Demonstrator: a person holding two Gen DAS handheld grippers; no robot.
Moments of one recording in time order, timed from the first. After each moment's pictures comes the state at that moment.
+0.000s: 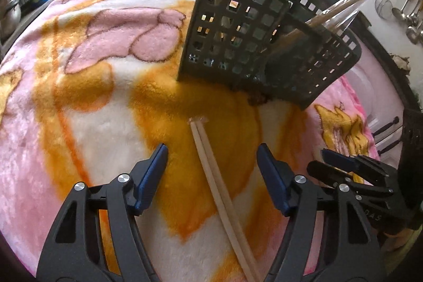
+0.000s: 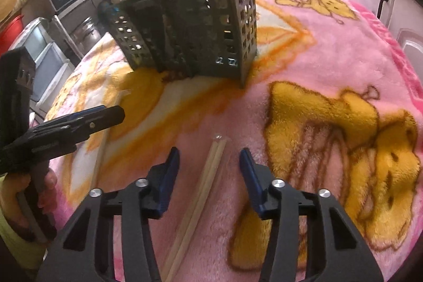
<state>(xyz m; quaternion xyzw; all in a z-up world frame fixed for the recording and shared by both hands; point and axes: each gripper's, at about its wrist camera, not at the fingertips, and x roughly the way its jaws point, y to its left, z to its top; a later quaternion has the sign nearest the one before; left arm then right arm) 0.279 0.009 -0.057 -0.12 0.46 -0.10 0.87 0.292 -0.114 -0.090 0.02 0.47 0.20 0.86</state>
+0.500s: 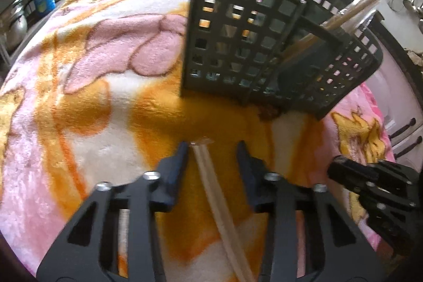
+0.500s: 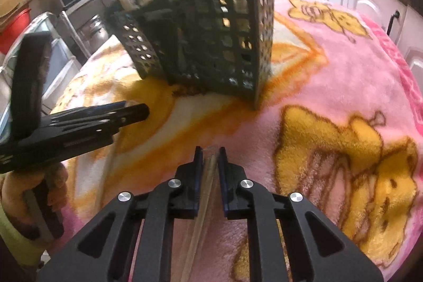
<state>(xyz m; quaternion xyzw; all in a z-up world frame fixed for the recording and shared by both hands) 0.298 0.000 -0.056 -0.09 0.47 -0.06 0.88 0.292 -0.107 -0.072 0.00 0.45 0.23 0.86</state>
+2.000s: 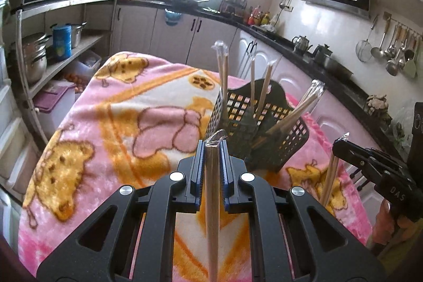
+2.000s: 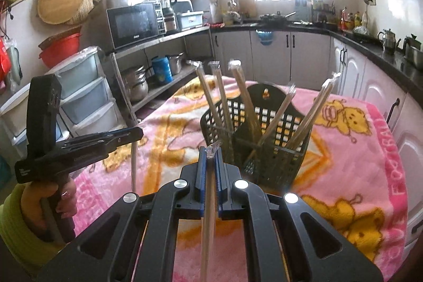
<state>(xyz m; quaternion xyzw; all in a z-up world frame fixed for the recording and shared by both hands) 0.215 0.067 0.066 -0.12 0.29 -0.08 0.94 0.235 -0.079 0.064 0.00 0.27 0.28 0.92</state>
